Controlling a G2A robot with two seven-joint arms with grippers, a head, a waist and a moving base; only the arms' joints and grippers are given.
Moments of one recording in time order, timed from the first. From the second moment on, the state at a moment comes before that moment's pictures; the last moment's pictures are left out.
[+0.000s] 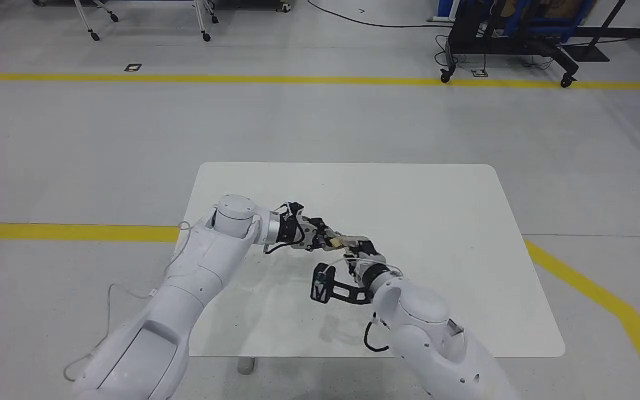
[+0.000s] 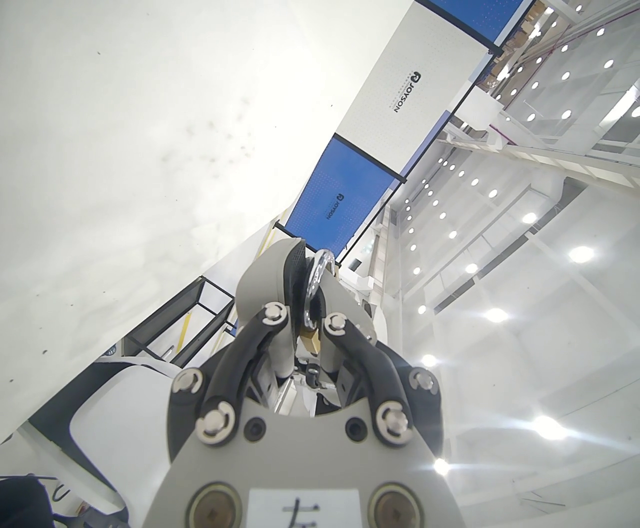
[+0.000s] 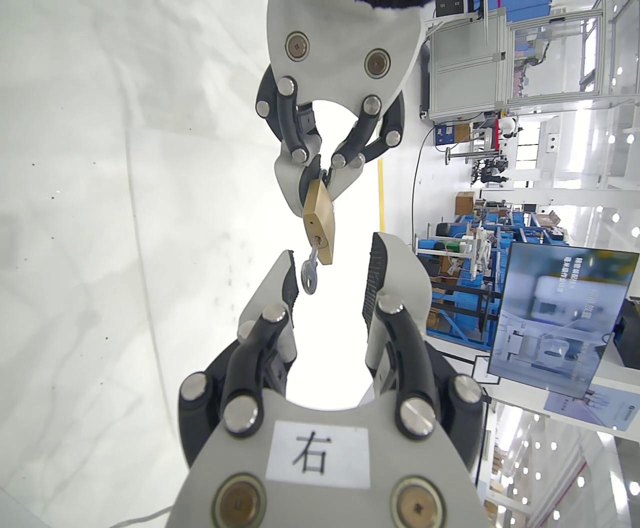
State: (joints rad) left arm 0.69 -1.40 -0.85 -0.73 -0.44 0.36 -1.18; right arm -1.50 -1.25 1.00 -2.06 -2.24 -0.59 0.66
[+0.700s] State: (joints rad) left arm 0.69 -1.40 -0.85 -0.73 -0.44 0.36 -1.17; right arm -1.51 -1.23 1.06 -2.04 -2.21 -0.65 0.55
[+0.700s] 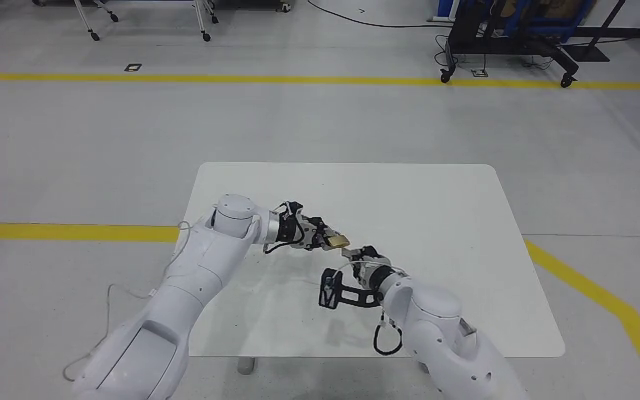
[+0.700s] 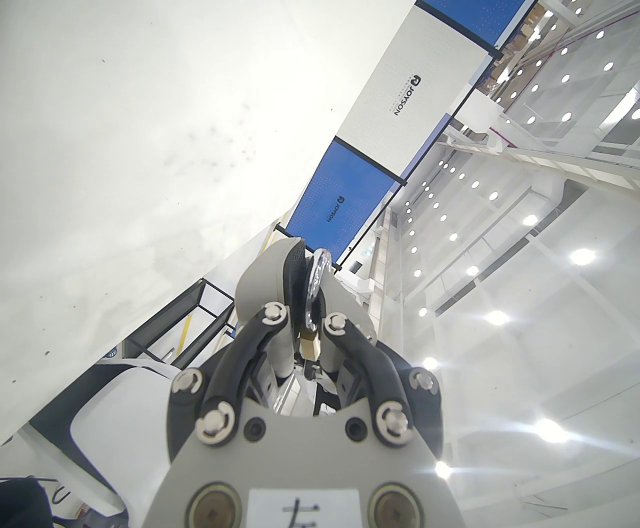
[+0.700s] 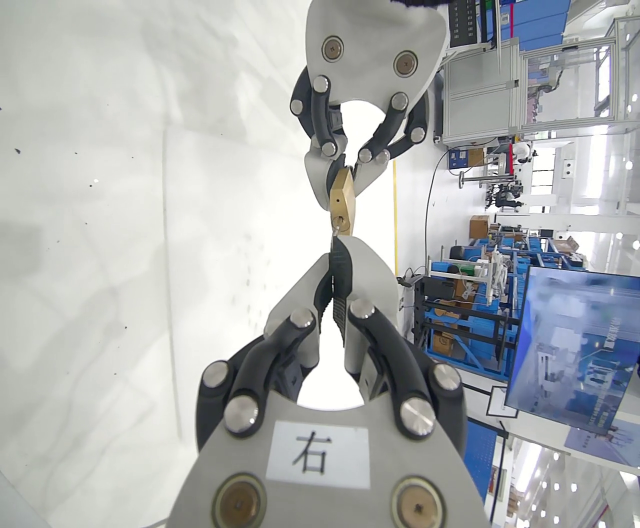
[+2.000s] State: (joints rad) left arm 0.84 -1.34 -1.00 -1.01 -0.36 -0.01 -0.96; right arm -1.54 -1.22 1.23 -1.91 -1.96 -0.43 0.07
